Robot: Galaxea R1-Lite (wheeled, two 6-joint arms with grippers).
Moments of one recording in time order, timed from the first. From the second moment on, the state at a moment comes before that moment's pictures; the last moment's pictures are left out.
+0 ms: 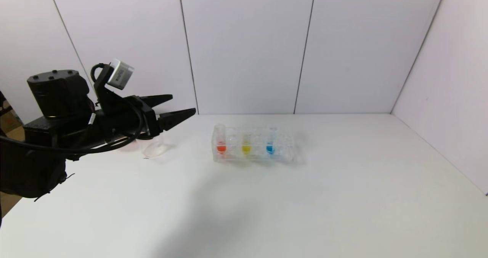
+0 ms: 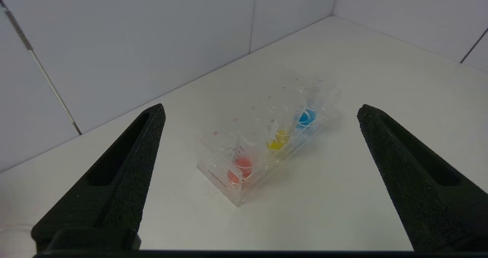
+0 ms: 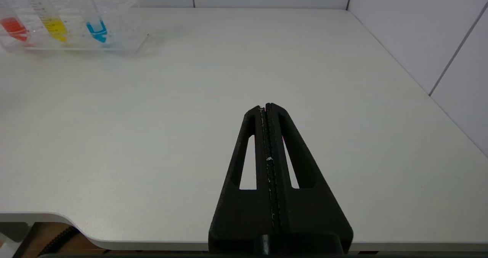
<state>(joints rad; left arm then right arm) -0.15 1.71 -0.77 -0.96 -0.69 -0.04 0.00 0.00 0.00 0.00 0.00 0.00</state>
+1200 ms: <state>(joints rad) -0.20 2.03 -0.96 -1.00 -0.91 0.11 0.00 0.00 0.00 0.00 0.00 0.00</state>
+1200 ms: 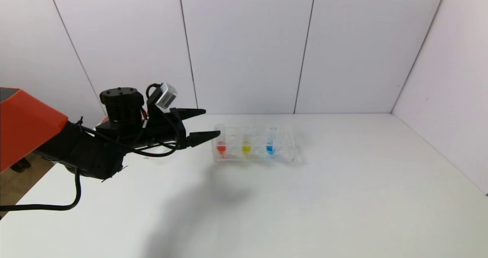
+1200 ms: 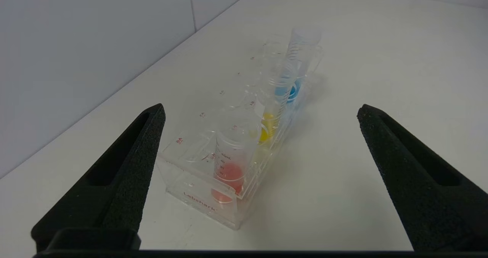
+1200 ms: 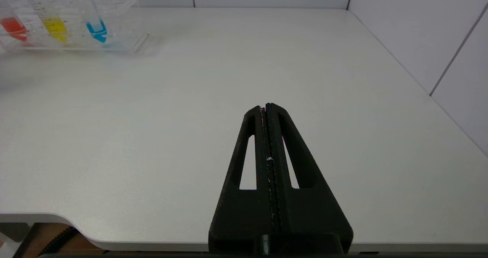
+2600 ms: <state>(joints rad) -0.24 2.22 -1.11 -1.00 -0.90 0.11 0.00 0.00 0.00 0.00 0.00 0.00</state>
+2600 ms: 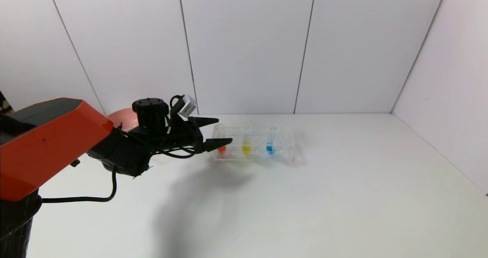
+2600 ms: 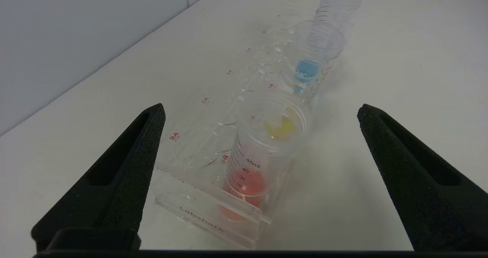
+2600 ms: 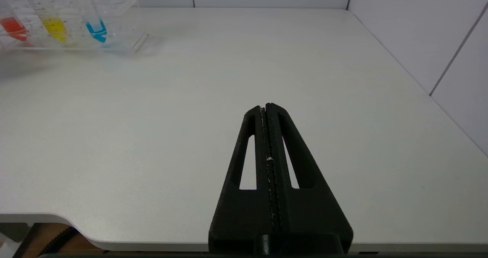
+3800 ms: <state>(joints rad) -0.26 2.28 -1.17 -0.99 -0.90 0.11 0.00 0.00 0.00 0.00 0.00 0.00</state>
